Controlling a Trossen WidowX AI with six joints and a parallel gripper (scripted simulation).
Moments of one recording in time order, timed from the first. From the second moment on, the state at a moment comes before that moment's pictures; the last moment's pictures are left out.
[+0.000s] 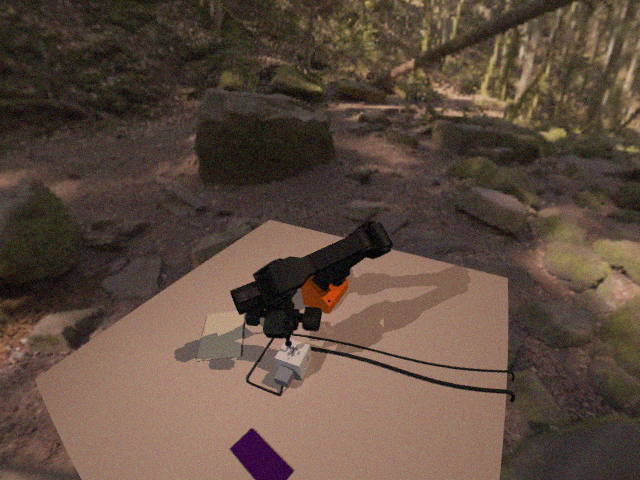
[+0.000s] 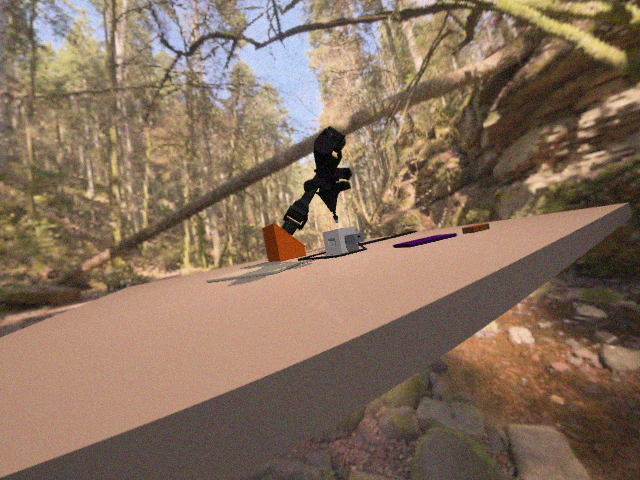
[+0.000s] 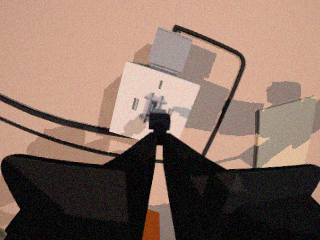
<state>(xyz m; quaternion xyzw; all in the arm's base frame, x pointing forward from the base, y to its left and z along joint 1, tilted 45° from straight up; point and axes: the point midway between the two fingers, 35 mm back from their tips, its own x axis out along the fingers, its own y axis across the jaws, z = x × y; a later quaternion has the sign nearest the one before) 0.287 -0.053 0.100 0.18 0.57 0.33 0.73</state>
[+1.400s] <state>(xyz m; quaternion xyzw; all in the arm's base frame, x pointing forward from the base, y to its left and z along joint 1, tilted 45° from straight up) 0.287 -0.053 0.100 0.53 0.66 -0.02 0.53</state>
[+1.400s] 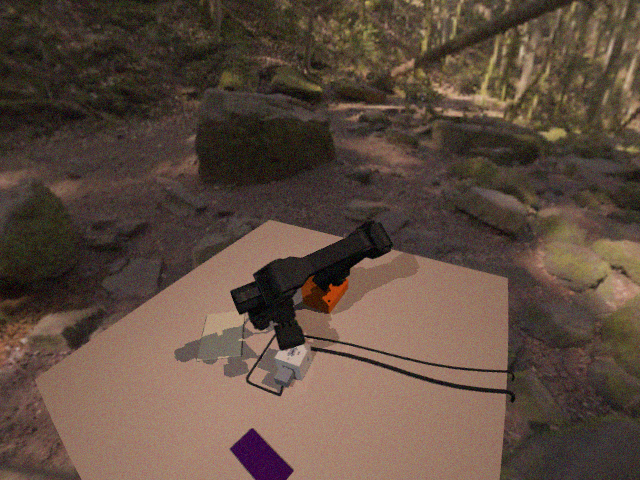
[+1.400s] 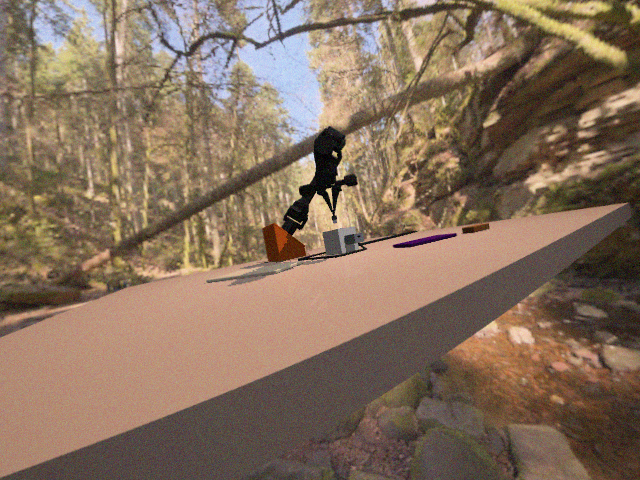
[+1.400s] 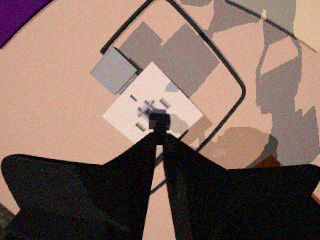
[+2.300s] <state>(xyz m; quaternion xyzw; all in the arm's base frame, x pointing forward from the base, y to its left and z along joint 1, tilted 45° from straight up) 0.288 -0.053 0.100 0.68 0.62 -0.24 0.32</state>
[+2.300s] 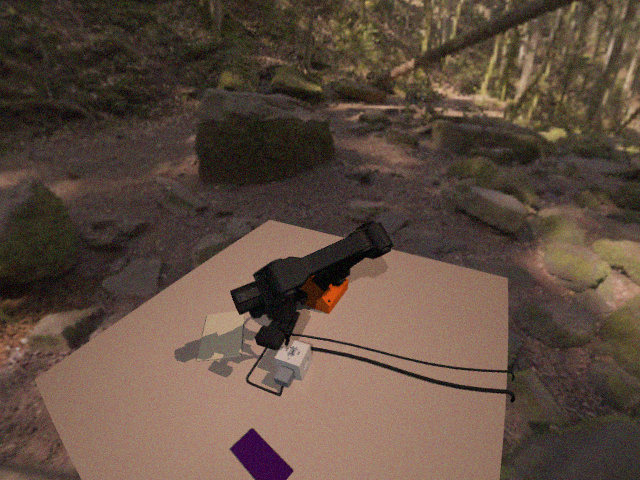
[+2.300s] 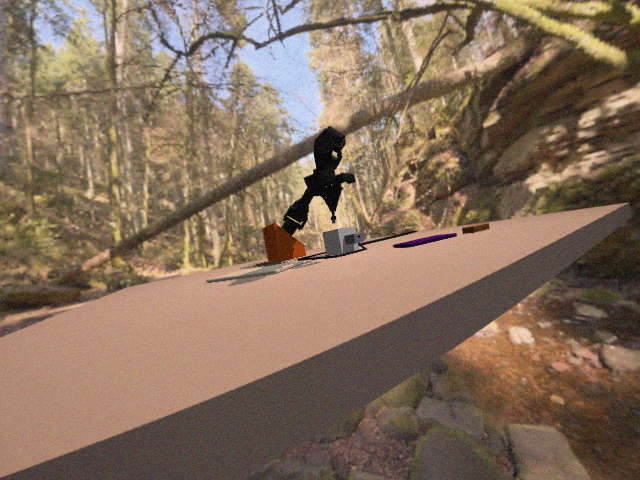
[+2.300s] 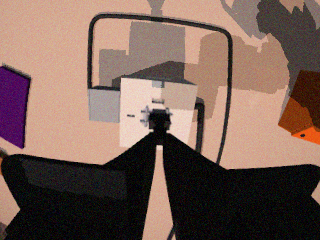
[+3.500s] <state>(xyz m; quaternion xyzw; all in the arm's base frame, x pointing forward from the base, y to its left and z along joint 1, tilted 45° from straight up) 0.288 -0.051 0.099 0.68 0.62 -0.24 0.31</state>
